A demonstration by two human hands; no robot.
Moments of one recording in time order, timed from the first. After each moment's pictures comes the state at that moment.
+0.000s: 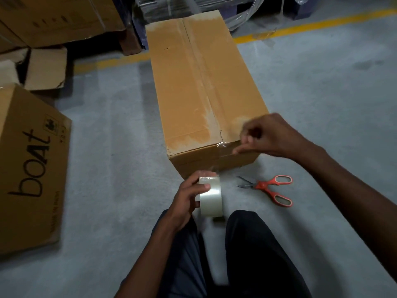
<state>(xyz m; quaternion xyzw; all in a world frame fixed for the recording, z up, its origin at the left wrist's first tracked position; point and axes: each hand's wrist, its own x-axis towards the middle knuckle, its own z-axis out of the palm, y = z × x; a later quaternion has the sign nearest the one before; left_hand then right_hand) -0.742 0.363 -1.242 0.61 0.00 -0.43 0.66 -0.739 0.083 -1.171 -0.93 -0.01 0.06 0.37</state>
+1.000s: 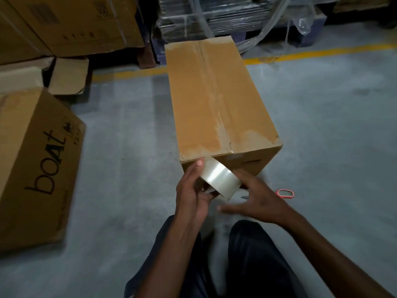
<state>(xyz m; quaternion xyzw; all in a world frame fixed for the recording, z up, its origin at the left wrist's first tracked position) -0.747 0.342 -1.179 0.43 0.22 -0.27 0.83 -0.816 0.182 -1.181 -0.85 0.04 0.11 0.52</state>
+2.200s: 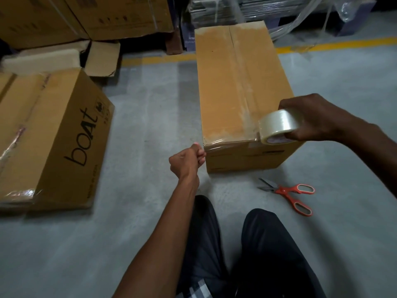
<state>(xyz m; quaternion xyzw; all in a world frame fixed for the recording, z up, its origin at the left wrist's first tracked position) -0.692 0.376 -1.215 0.62 0.36 -0.07 0.70 -0.717 0.077 -1.115 -0.97 -0.14 0.01 0.20</state>
